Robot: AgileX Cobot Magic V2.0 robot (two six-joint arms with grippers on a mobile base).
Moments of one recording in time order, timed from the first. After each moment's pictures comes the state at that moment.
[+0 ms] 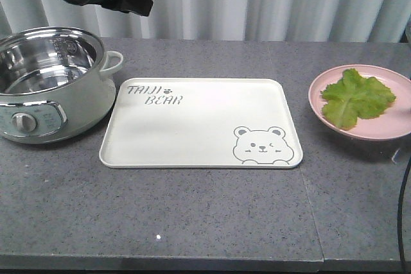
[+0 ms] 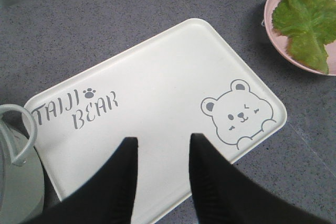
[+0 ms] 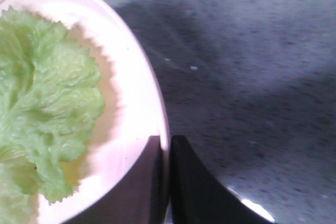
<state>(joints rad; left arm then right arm) -0.42 1.71 -2.08 -0.19 1.25 0.08 -0.46 1.75 -1.37 0.60 0.87 -0.37</state>
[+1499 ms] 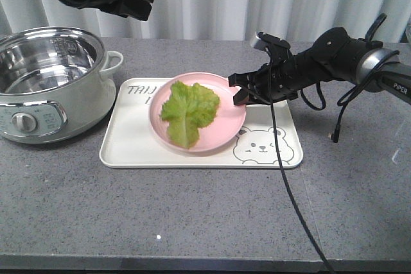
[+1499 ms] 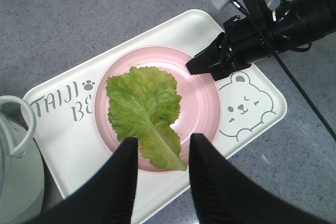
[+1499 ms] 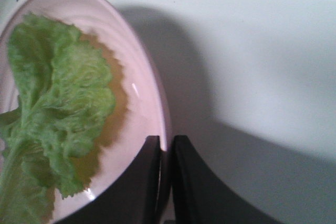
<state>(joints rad) -0.42 1.71 -2.08 -0.19 1.27 0.08 0.16 2.15 -1.75 0.74 0.81 -0.45</state>
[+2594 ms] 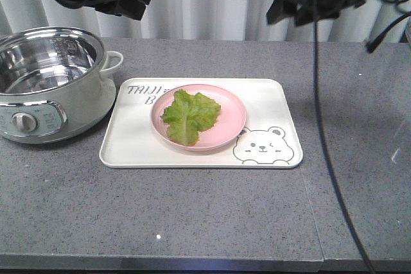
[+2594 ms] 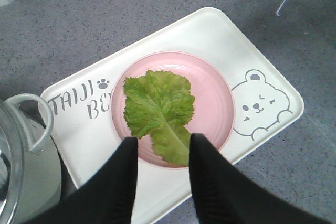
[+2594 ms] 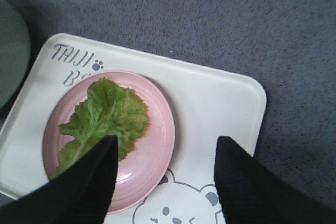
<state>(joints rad) -0.42 1.71 -2.08 -0.14 1.27 0.08 0.16 1.94 -2.24 0.27 1.26 -0.03</state>
